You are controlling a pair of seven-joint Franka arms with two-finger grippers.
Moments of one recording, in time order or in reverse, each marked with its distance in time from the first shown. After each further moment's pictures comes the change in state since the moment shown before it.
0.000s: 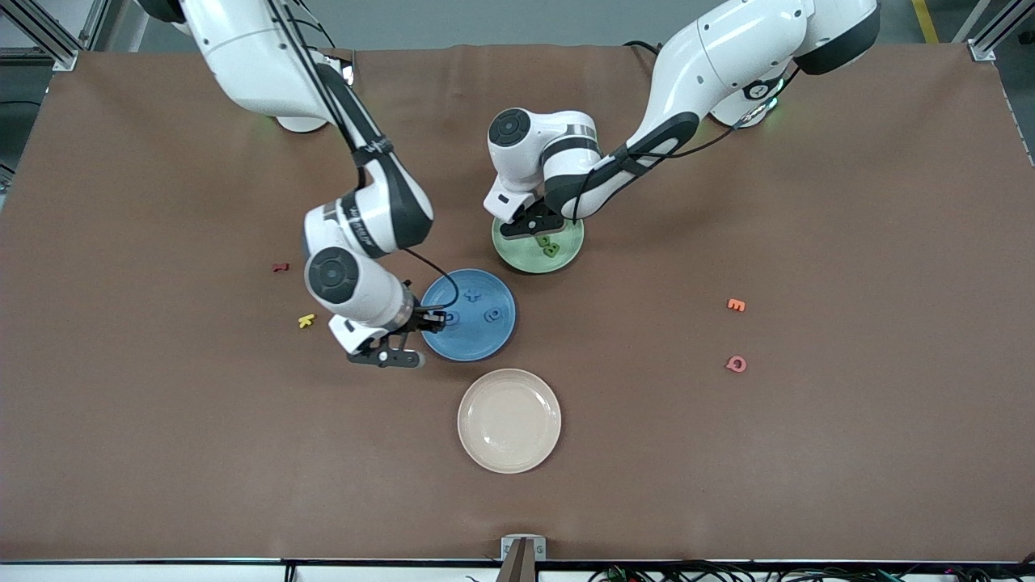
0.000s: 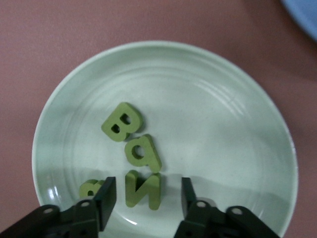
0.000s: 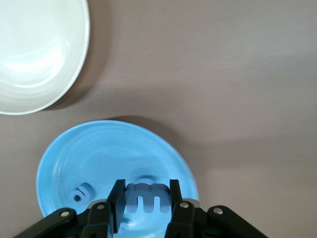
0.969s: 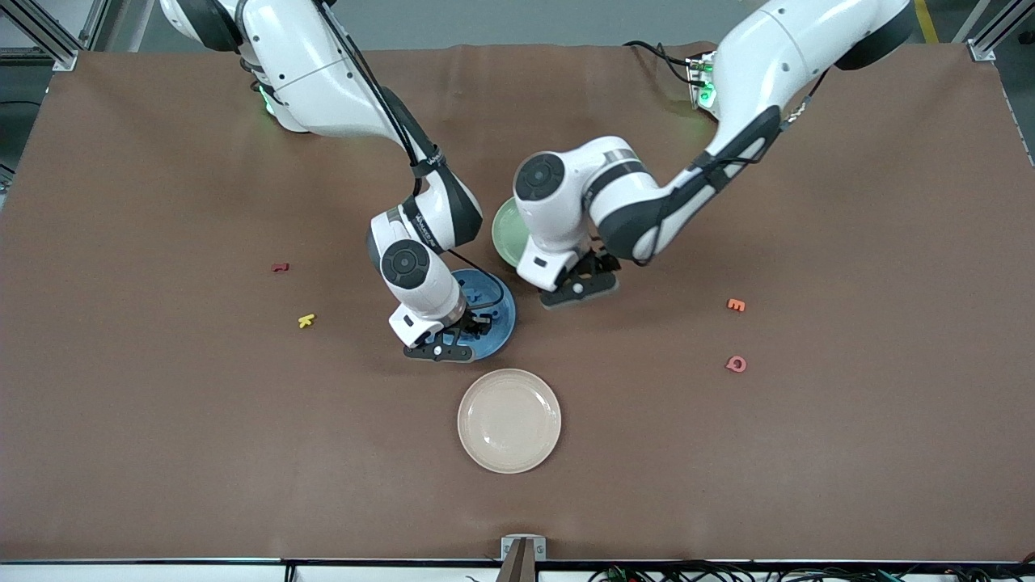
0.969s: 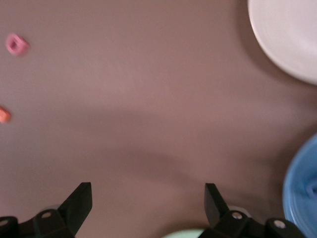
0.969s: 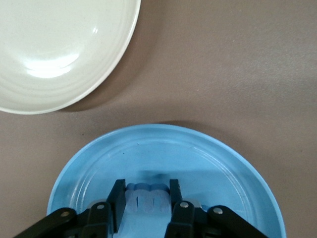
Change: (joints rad) left arm 0.155 -0.046 -0.001 0.315 -0.001 -0.317 0.258; right arm 0.089 0.117 -0.010 0.030 0.000 0.178 0.049
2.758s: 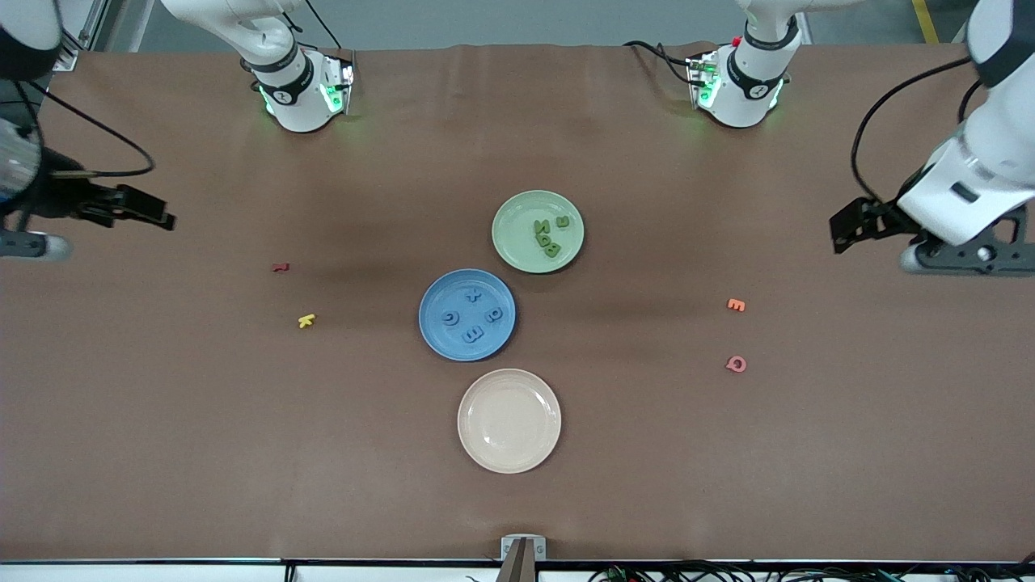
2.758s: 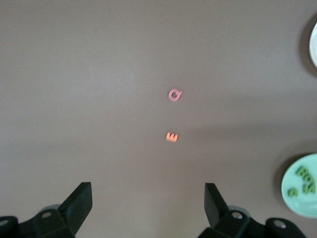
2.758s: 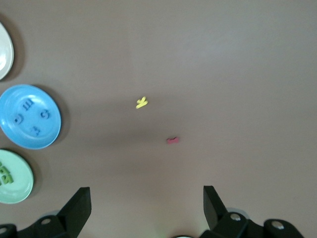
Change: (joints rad) left arm 0.118 -0.659 0.644 0.065 -0.700 -0.311 1.243; right arm -0.605 -0.738 -0.033 -0.019 -0.184 -0.897 -0.467
